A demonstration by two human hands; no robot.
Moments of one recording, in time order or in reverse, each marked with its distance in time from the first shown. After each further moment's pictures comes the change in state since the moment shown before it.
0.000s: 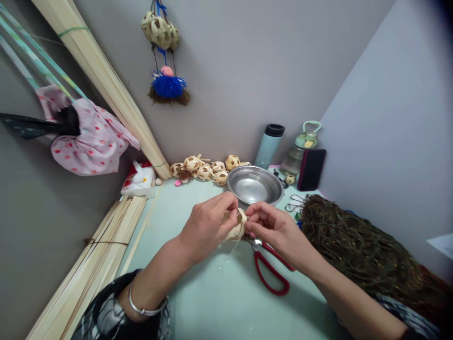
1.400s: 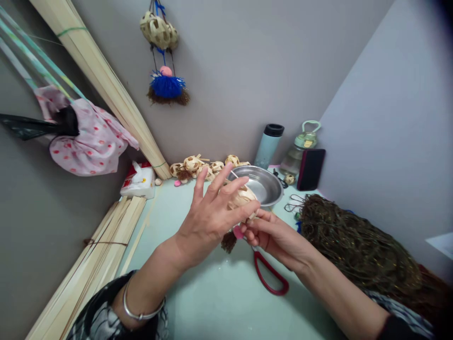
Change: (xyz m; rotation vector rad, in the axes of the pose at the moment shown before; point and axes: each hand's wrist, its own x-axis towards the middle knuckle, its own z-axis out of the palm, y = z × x) left_hand 0.007 0.002 -0.011 0.488 0.158 0.459; right_hand 0.004 0.009 0.001 0.606 -0.173 0.277
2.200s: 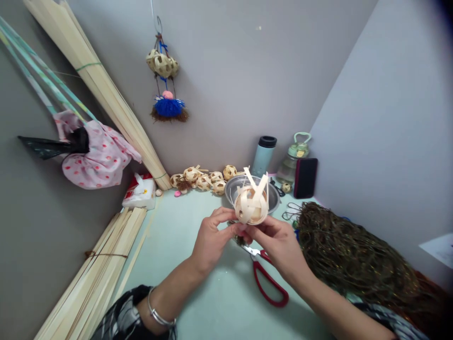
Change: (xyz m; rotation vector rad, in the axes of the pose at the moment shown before) left_hand -0.006 0.024 0.030 -1.007 -0.015 -0.831; right_hand -0.008 0.001 0.016 -0.462 0.322 -0.463
